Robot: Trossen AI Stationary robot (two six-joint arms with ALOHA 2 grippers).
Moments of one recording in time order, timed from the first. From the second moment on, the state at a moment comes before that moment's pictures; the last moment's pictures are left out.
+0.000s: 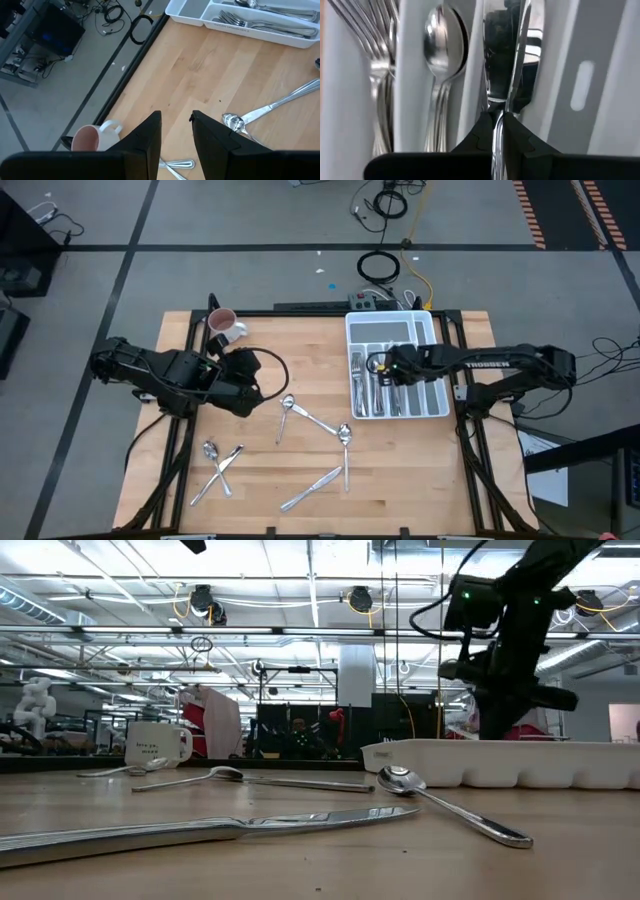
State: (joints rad) left arm -0.32 1.41 1.62 -1.53 -0.76 -0.68; right arm -0.27 1.28 0.70 -0.67 0.14 1.14
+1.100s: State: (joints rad) left arm -0.32 1.41 1.62 -1.53 -0.74 -0.67; right arm -0.27 1.28 0.65 -0.63 0.13 1.17
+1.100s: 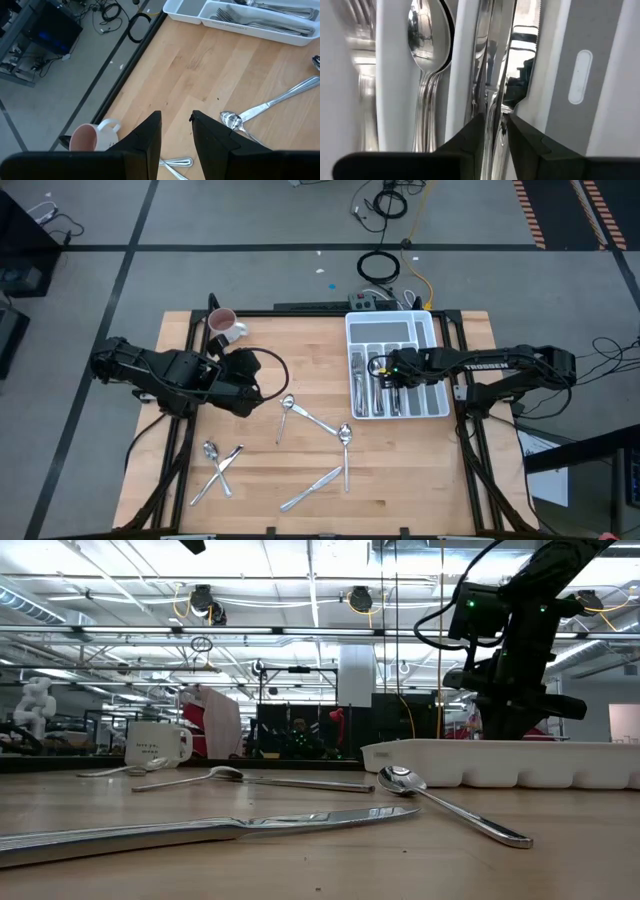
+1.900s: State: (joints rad) left arm -0.28 1.42 1.57 -1.44 -0.60 -0.70; right arm 0.12 1.38 1.16 -0.76 0.29 0.82
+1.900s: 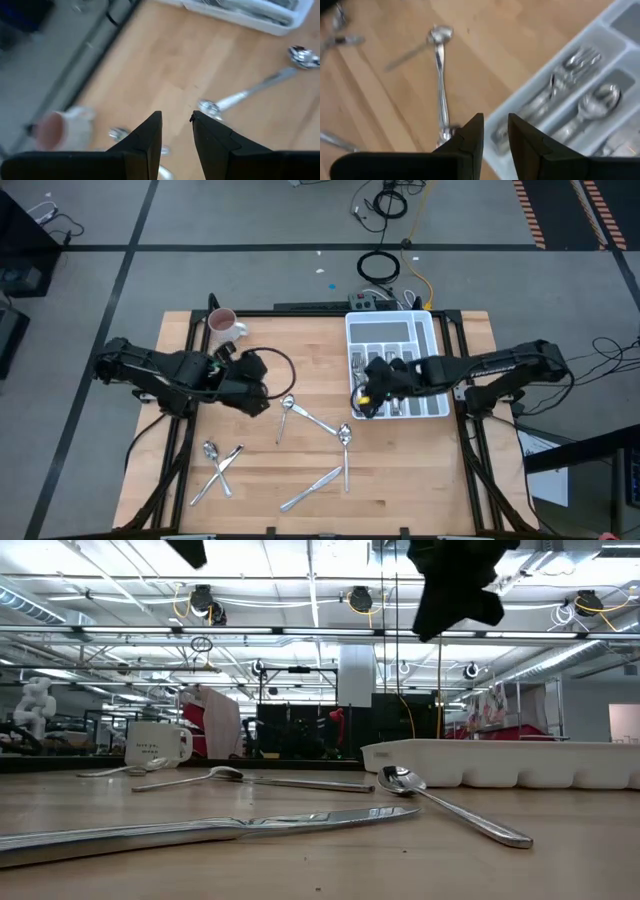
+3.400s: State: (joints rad) left arm -0.12 1.72 0.95 -0.55 -0.15 -1.25; right arm 0.76 1.39 1.04 -0.90 0.58 1.54
